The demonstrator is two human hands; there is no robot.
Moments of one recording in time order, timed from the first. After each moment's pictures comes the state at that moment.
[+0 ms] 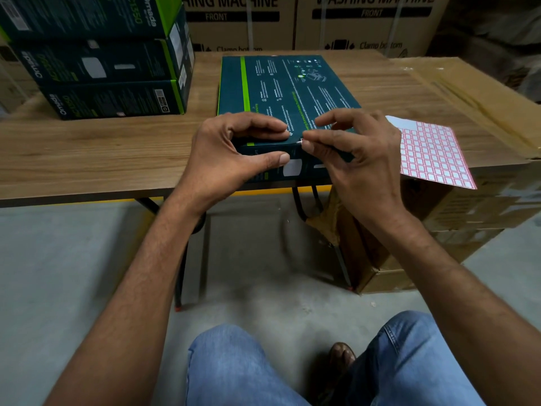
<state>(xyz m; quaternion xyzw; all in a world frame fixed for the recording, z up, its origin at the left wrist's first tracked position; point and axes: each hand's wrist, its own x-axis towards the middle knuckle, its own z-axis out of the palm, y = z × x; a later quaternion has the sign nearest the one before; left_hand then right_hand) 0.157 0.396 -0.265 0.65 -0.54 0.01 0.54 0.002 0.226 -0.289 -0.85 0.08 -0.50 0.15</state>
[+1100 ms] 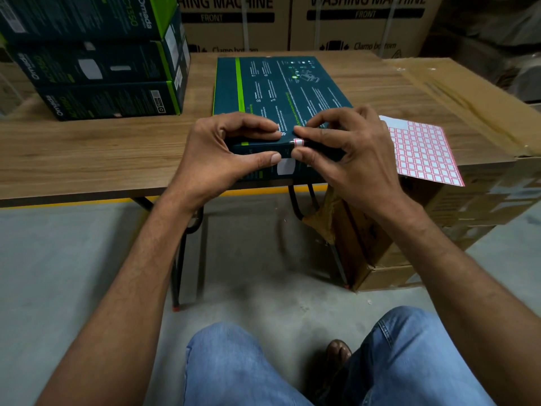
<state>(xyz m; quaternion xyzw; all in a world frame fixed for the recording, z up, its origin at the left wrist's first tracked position) 0.157 0.399 -0.263 0.65 -0.54 -0.01 0.54 -0.002 0.214 -0.282 -0.90 0.08 -0.41 0.10</state>
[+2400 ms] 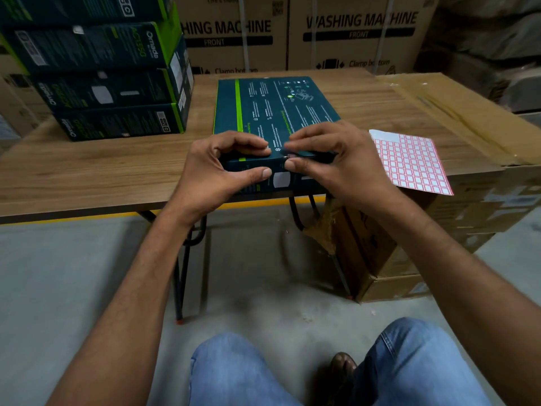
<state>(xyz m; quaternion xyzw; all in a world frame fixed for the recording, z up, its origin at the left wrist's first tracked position) 0.156 0.403 -0.263 0.65 -0.53 0.00 0.55 0.001 0.211 -0.263 -0.89 0.06 -0.38 0.23</state>
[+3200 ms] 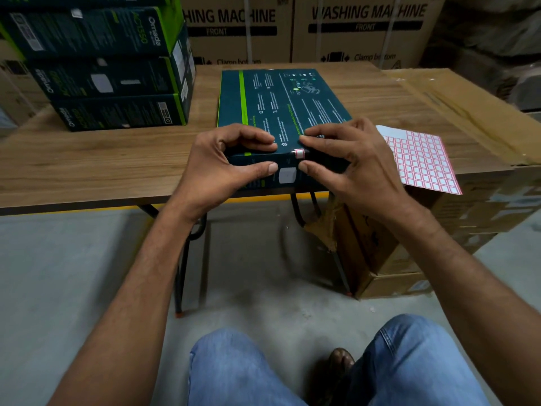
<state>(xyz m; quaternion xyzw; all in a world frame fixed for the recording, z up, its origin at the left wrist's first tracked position) 0.158 0.403 -0.264 0.65 -0.54 0.01 0.54 -0.009 0.204 -0.277 -0.91 0.06 -0.38 0.12</state>
